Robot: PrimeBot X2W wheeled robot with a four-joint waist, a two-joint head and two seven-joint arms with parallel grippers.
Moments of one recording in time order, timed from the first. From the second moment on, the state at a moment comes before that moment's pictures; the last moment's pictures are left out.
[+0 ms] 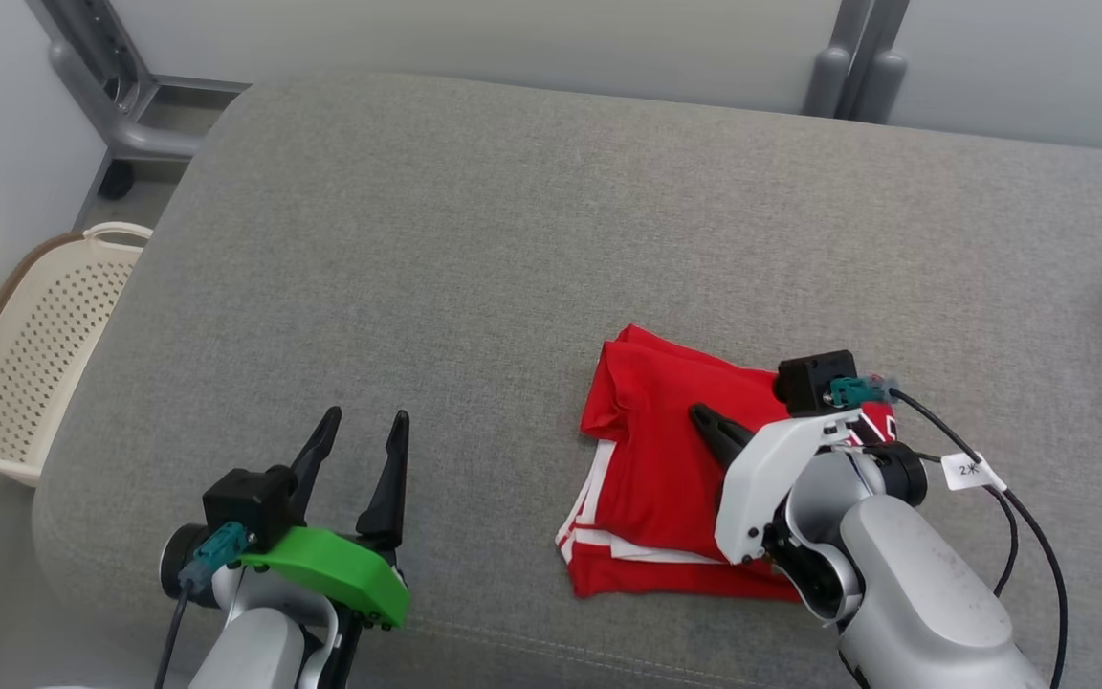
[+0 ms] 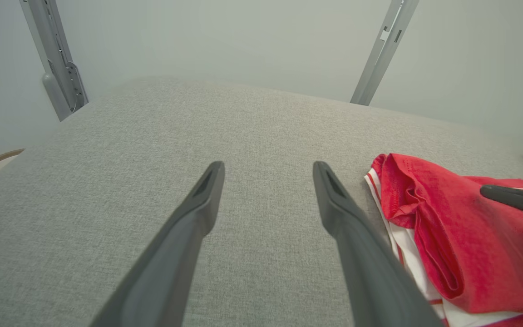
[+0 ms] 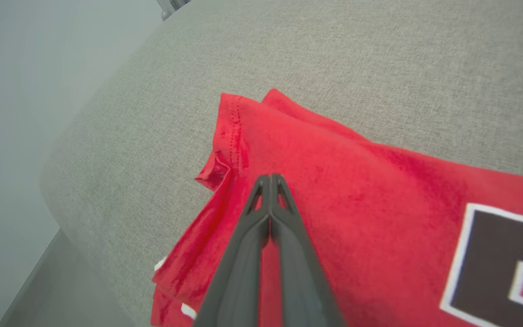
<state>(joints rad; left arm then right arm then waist) -0.25 0.14 -0.35 0.44 -0.45 -0.09 -0.26 -0.41 -0.05 0.31 0.50 0.43 0.13 0.21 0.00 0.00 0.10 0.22</state>
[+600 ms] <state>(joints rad) -0.26 0.13 -0.37 0.46 -0.45 -0.10 -0.26 -0.50 -0.05 0.43 0.73 0.46 0.13 0.12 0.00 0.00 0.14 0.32</state>
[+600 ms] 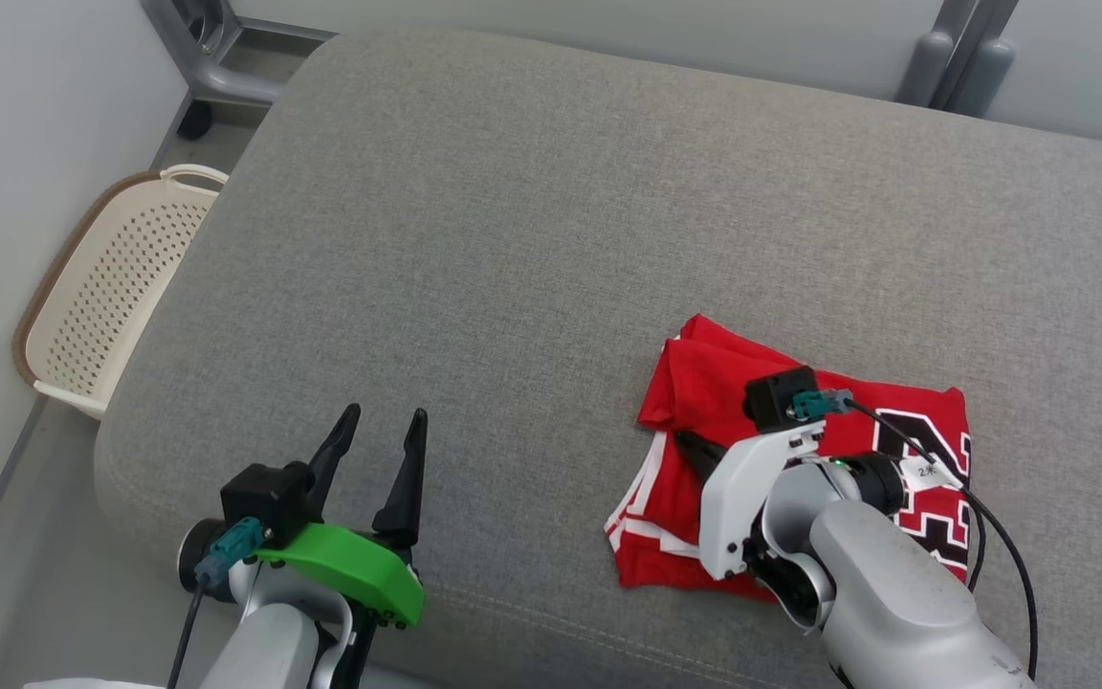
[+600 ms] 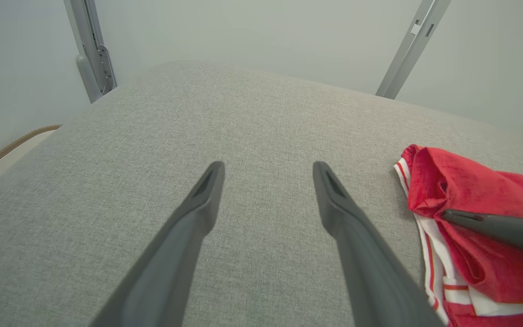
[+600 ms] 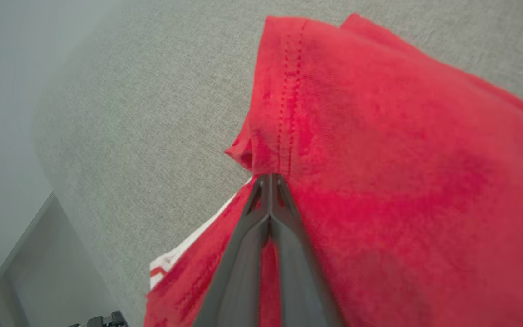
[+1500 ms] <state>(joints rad) -0.24 0.15 -0.34 0.46 -0.45 -0.10 -0.26 -0.60 -0.05 0.43 0.68 0.52 0.13 0.15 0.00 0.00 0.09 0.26</state>
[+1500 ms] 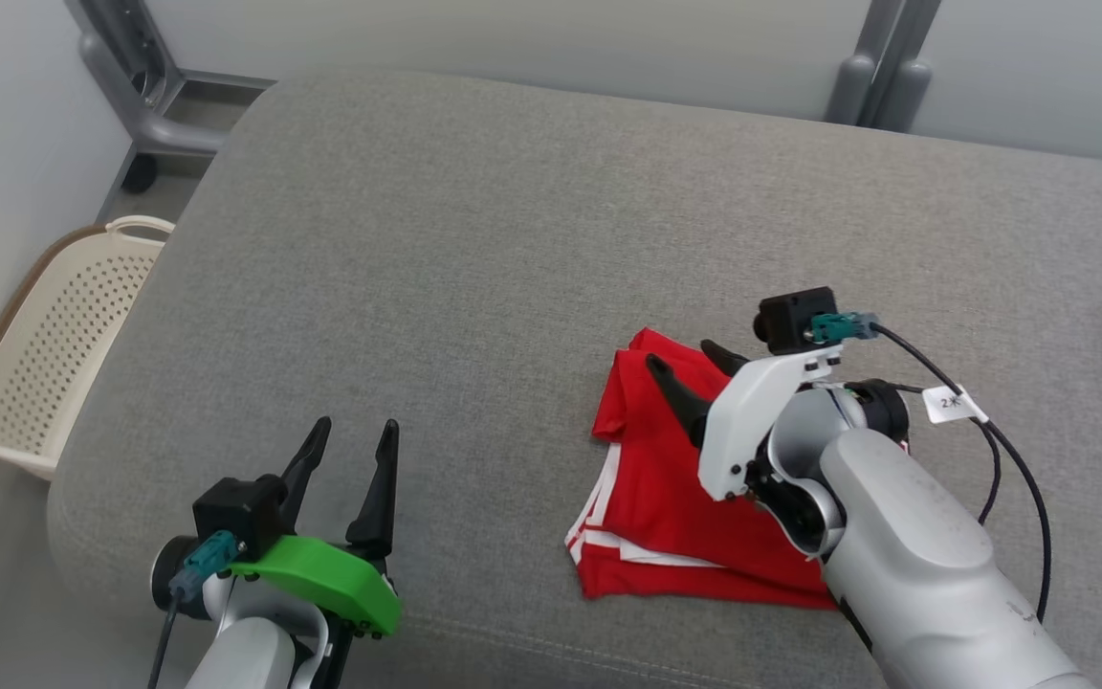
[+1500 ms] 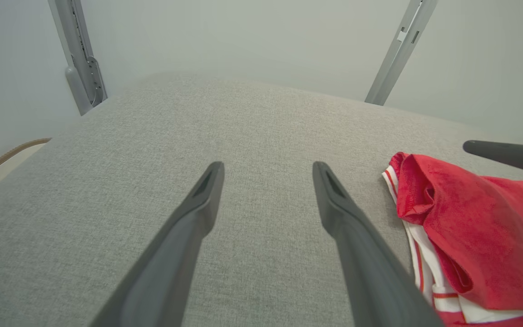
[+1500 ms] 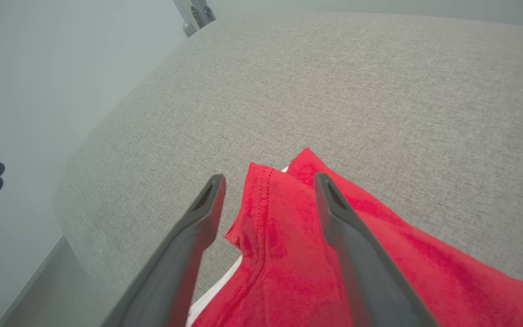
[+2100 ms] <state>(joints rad) -0.19 0.18 -0.33 0.41 -0.46 -0.07 -0.25 -0.27 -0.05 0.01 0.32 0.30 0.13 0.47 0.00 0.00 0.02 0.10</state>
